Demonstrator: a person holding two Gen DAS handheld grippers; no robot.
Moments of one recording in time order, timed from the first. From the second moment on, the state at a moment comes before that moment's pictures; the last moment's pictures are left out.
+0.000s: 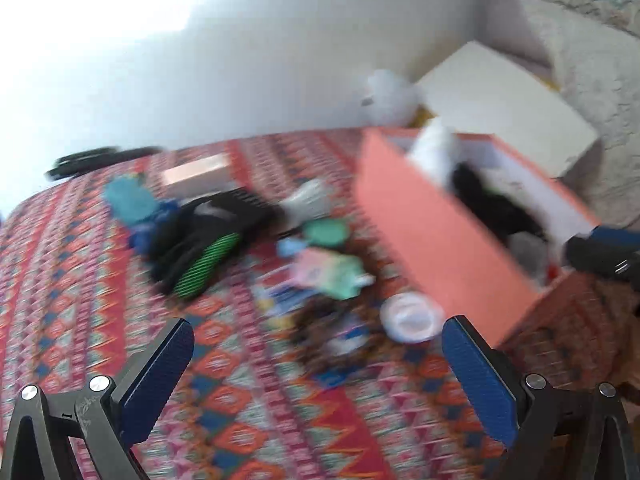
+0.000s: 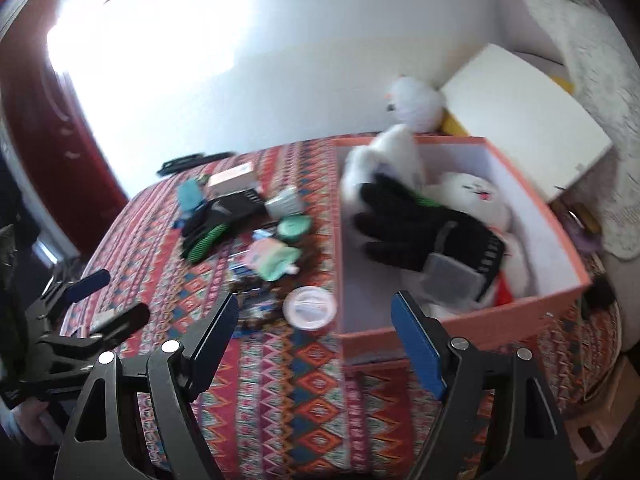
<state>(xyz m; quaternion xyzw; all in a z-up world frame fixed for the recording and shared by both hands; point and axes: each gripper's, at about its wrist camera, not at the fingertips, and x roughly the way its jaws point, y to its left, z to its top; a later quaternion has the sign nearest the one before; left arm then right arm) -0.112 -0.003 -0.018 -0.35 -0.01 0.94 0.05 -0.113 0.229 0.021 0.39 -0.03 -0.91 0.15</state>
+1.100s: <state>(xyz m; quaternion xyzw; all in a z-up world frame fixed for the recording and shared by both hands) -0.348 -0.063 -0.159 -0.44 0.07 0.89 -0.02 -0.298 0.103 -0.044 0.44 -0.05 -0.88 0.17</state>
